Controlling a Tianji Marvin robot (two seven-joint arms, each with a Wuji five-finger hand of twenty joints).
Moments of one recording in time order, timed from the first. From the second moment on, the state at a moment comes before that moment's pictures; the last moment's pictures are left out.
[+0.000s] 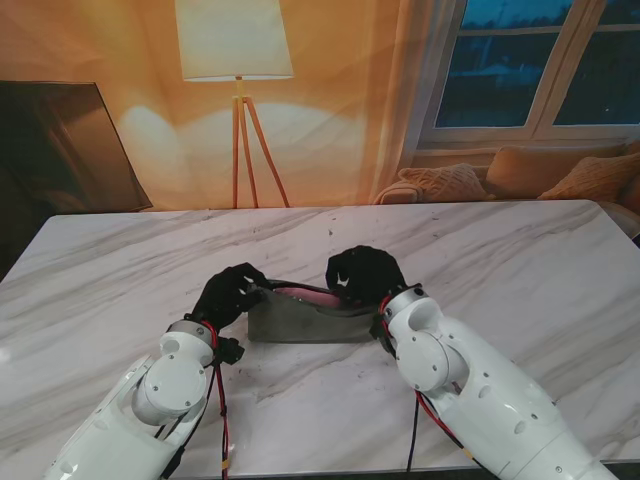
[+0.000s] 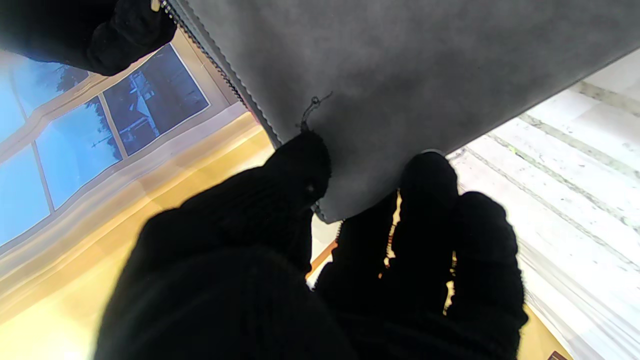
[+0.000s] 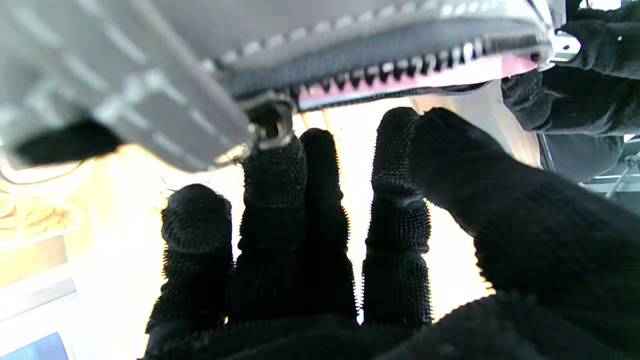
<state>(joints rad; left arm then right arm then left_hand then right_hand) 1.49 -1.20 -1.14 -1.57 0.25 0.09 0.21 -1.27 -1.15 0.94 -1.49 -0.70 0.02 -0.17 0.97 -0.54 0.84 -0.19 0.67 0.09 0.96 0.57 0.87 0.34 0.58 0.88 0.72 0.40 1.05 0.87 0.29 0.43 1.36 0.90 0.57 -0.77 1.18 -0.26 0.85 -0.20 0.97 0.38 0.82 0.03 0.76 0.75 0.87 -0.05 1.10 0.62 0.49 0.02 1.48 0.79</state>
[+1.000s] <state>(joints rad) 1.49 -1.20 -1.14 -1.57 0.24 0.10 0.21 -1.27 -1.15 0.92 -1.49 -0.70 0.01 -0.17 0.97 -0.53 0.83 -0.19 0.67 0.09 0.96 0.57 0.87 0.34 0.58 0.89 0.72 0.40 1.05 0.88 0.29 0.43 1.36 0.90 0.50 -0.72 1.14 -0.28 0.81 -0.23 0.94 0.39 0.68 0.04 0.69 0.67 0.73 -0.07 0.94 0.59 0.34 0.02 1.32 0.78</state>
